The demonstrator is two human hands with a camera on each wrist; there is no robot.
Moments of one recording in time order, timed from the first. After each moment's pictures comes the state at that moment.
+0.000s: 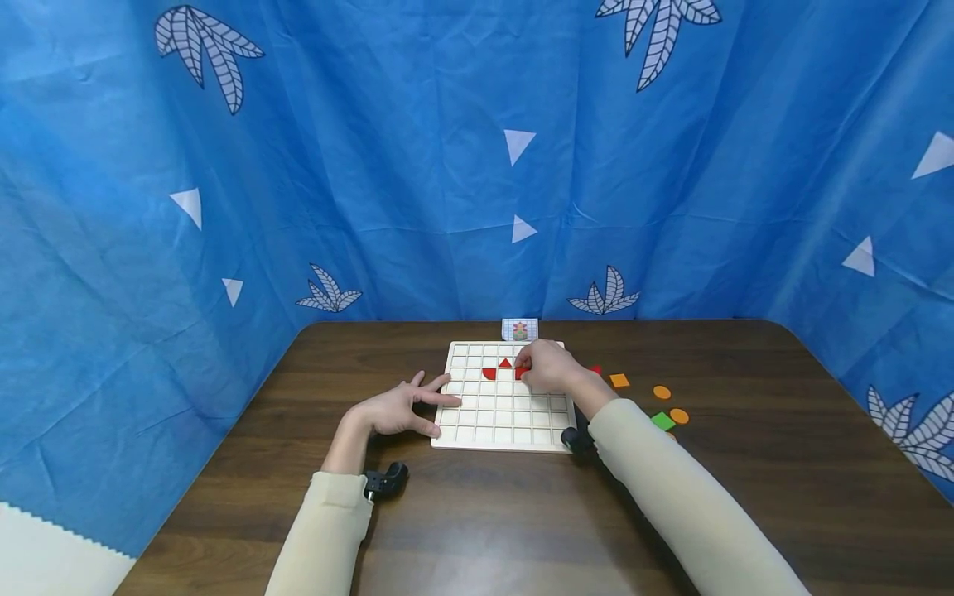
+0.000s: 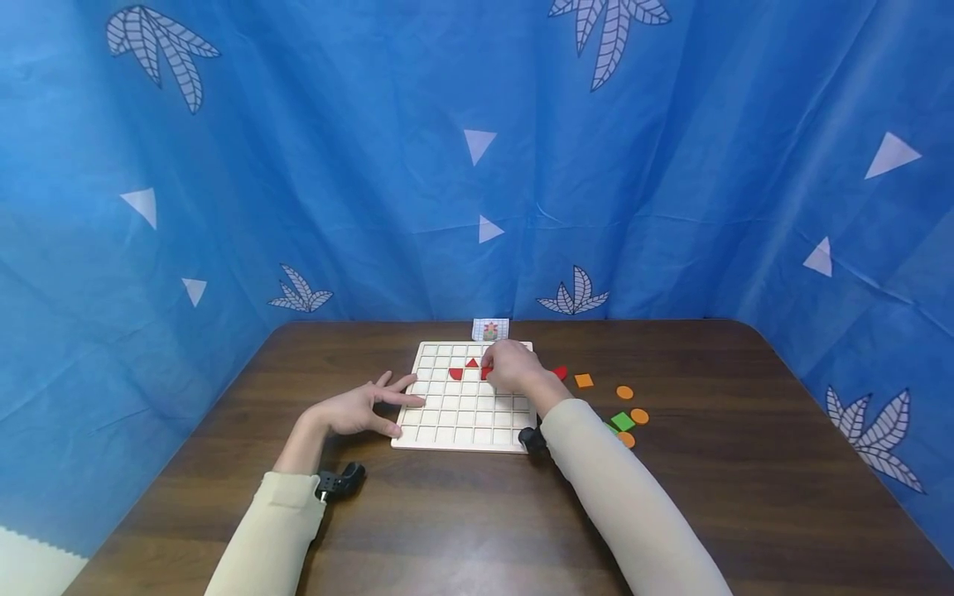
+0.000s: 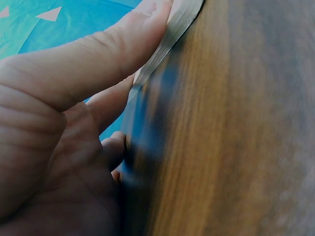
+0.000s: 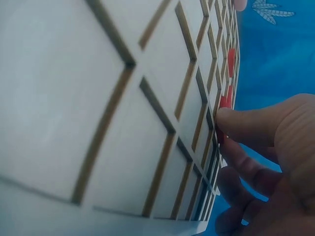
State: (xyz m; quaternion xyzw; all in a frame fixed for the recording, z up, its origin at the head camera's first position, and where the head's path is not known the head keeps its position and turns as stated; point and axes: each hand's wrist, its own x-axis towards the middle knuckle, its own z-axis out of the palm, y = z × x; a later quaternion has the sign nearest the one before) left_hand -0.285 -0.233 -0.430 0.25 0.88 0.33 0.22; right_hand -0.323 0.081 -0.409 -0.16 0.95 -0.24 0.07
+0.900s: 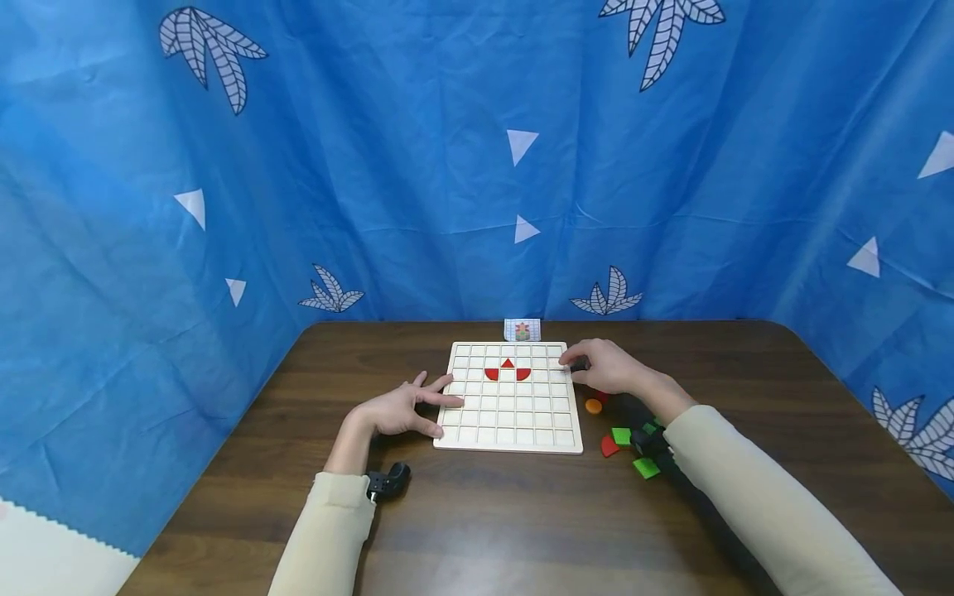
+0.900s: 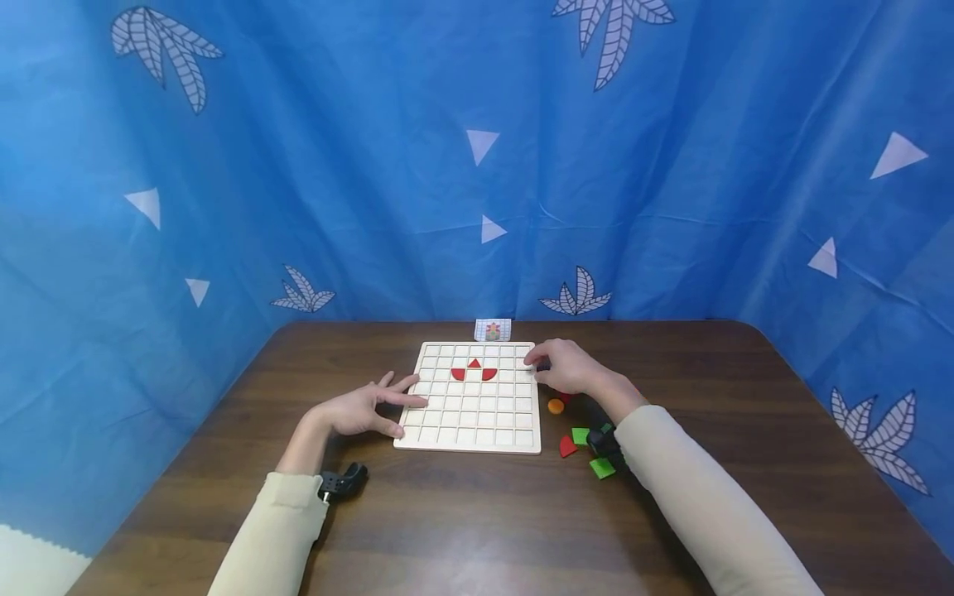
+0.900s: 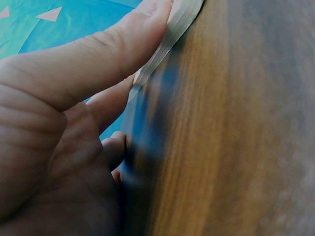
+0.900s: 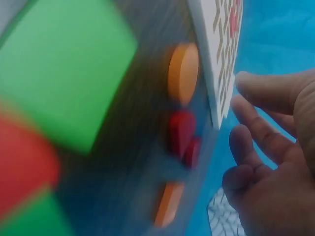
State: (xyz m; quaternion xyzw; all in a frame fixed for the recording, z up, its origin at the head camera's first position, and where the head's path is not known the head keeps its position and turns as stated) left_hand -0.284 -0.233 -0.429 0.25 0.89 0.33 0.22; right_hand -0.312 0.165 -0.403 -0.21 0.94 -0.25 0.07
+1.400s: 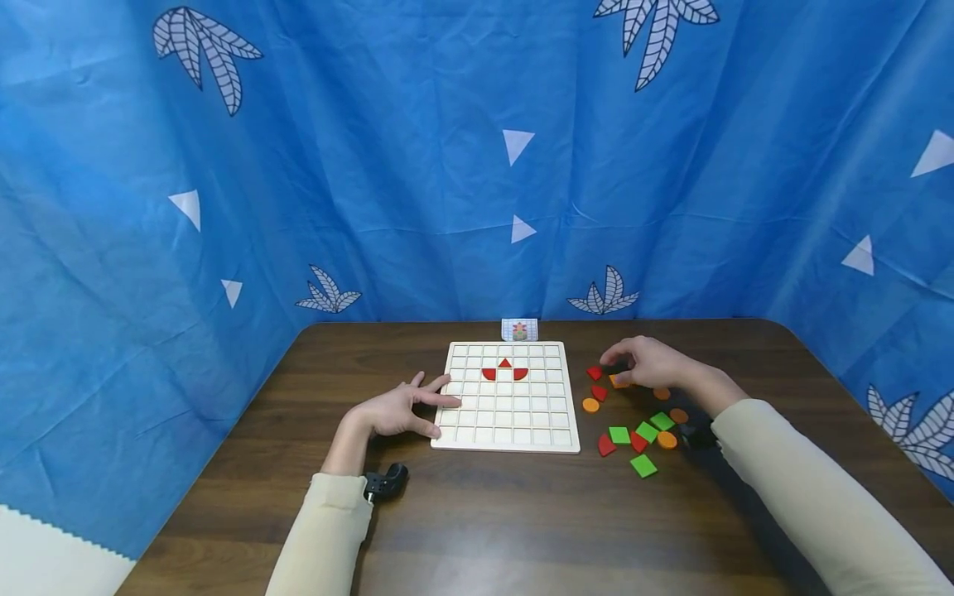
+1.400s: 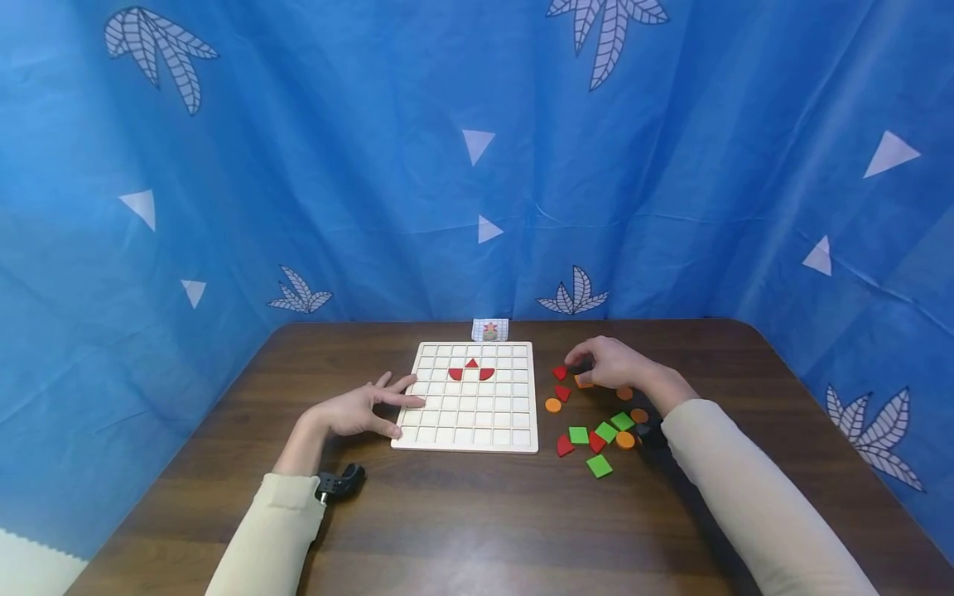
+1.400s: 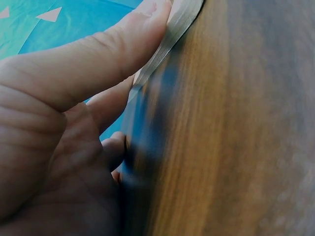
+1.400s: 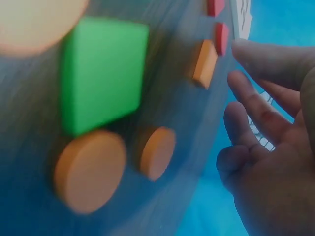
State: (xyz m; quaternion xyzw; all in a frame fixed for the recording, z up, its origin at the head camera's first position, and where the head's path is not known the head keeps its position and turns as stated) left_hand -0.284 -0.232 -0.430 0.24 0.89 0.33 0.22; right_hand -0.311 0.234 -0.396 -0.22 0.94 -0.23 0.10
